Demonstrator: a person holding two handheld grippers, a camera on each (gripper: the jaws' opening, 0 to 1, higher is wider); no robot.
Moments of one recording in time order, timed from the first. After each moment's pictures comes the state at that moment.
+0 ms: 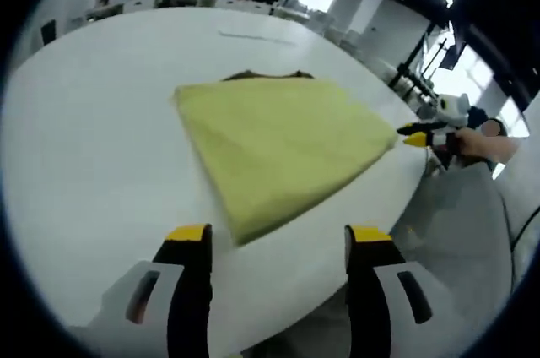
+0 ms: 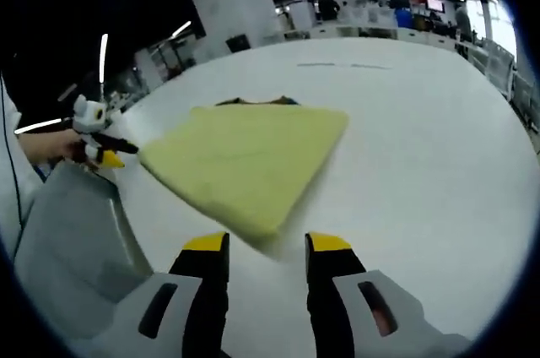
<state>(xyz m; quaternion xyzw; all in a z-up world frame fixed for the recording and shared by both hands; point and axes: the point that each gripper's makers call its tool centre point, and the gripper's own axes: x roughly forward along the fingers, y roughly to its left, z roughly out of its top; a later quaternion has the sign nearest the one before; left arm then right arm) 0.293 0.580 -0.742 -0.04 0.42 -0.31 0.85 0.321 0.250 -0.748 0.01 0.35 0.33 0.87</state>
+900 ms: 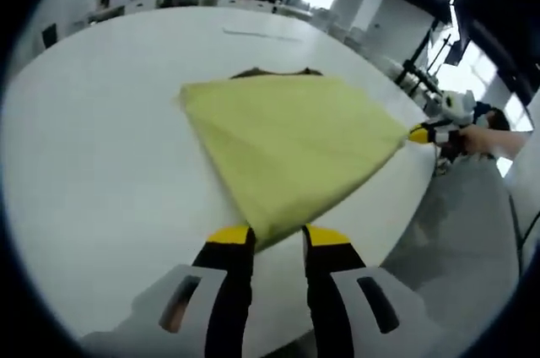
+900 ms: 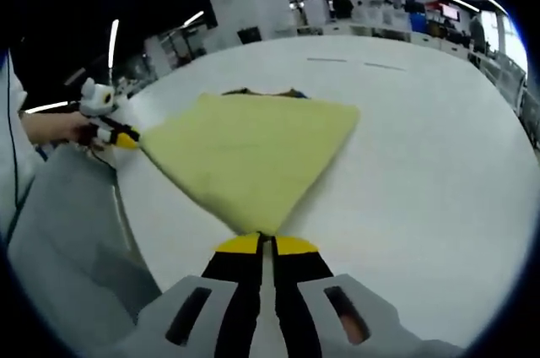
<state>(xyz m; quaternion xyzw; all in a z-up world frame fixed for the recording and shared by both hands) 0.306 0.588 -0.751 -0.03 0.43 -0.29 0.85 0.324 0.254 -0.757 -0.03 0.36 0.36 0.86</state>
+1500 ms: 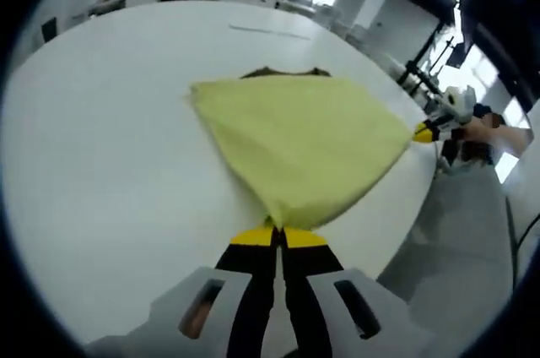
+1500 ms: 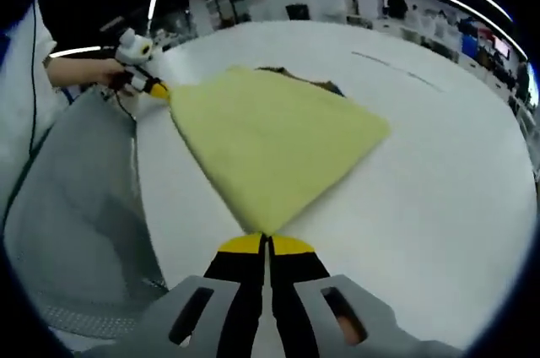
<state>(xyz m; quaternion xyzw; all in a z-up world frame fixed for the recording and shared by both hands) 0.318 0.599 -0.752 -0.03 0.45 -0.31 0.84 0.321 0.253 -0.753 -0.15 0.38 0.47 0.78</state>
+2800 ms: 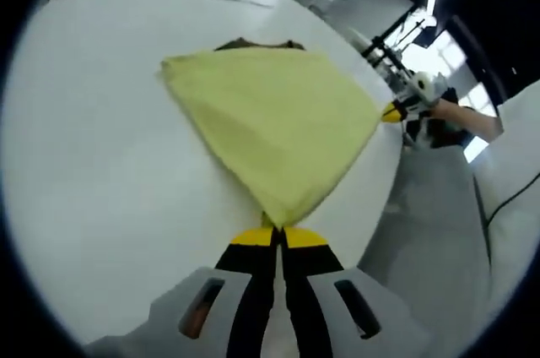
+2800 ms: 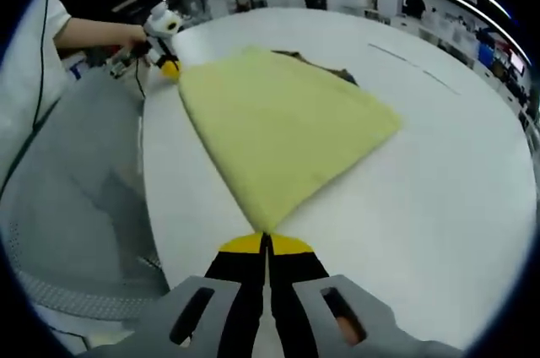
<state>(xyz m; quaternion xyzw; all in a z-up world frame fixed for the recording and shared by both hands) 0.307 0.598 -0.756 -0.04 0.50 -0.42 0.75 0.311 0.247 -0.766 -0.17 0.39 0.48 0.77</state>
